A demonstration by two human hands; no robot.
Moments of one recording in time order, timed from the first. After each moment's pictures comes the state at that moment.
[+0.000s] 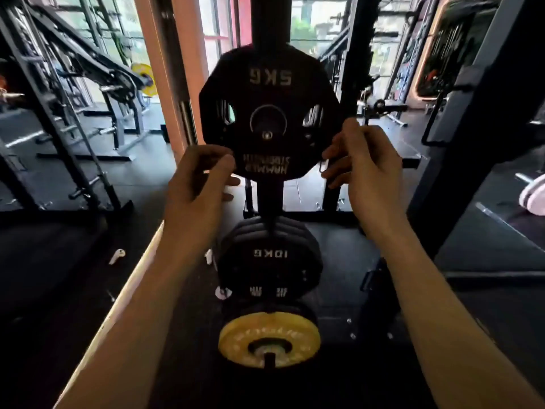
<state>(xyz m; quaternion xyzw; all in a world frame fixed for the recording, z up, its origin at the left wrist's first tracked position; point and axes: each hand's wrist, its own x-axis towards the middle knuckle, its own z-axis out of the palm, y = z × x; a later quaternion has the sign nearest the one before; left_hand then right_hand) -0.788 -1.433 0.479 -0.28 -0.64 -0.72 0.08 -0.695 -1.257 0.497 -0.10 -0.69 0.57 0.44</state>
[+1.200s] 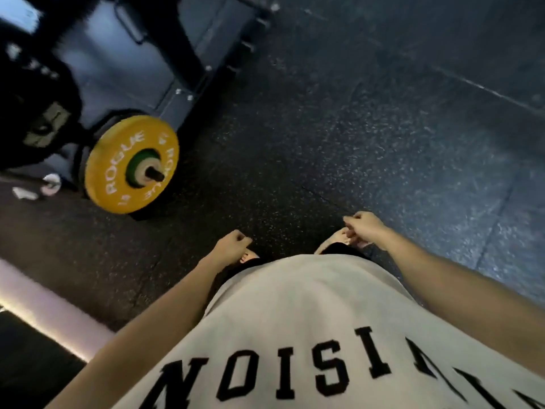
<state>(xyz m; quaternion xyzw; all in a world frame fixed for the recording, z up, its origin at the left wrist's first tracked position) -0.503 -1.591 0.047 -0.39 -0.73 0.09 -0.56 -0.171 -1.574 0.027 -0.76 -0.32 0.56 -0.02</state>
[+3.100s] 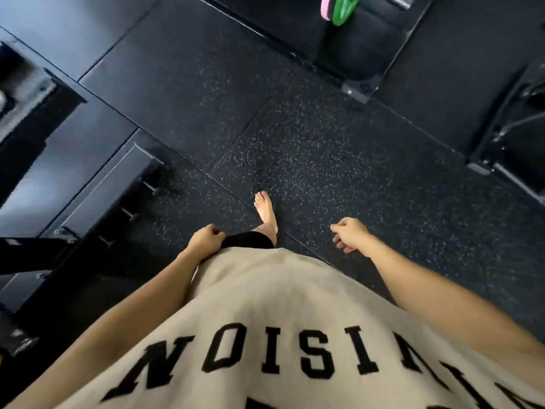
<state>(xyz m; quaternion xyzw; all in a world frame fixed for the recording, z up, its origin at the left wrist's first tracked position) 0.091 -0.594 0.015 -0.45 -0.77 0.09 -0.45 0.437 -0.564 0.034 -0.77 -0.37 0.53 -0.04</state>
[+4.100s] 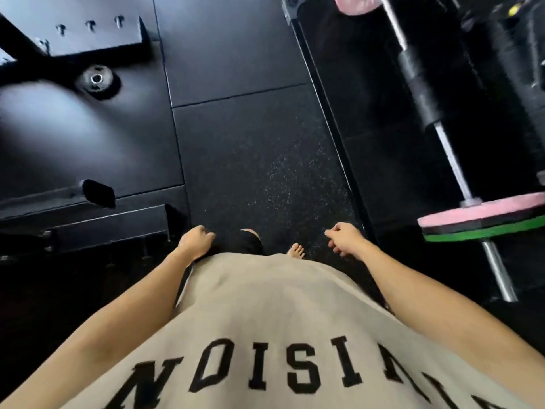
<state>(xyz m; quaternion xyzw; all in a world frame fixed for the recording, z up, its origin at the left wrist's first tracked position) -0.079 0.005 0.018 -0.12 -0.89 -0.09 -0.44 0.174 0.258 0.039 -0.59 -0.63 0.45 -0.23</state>
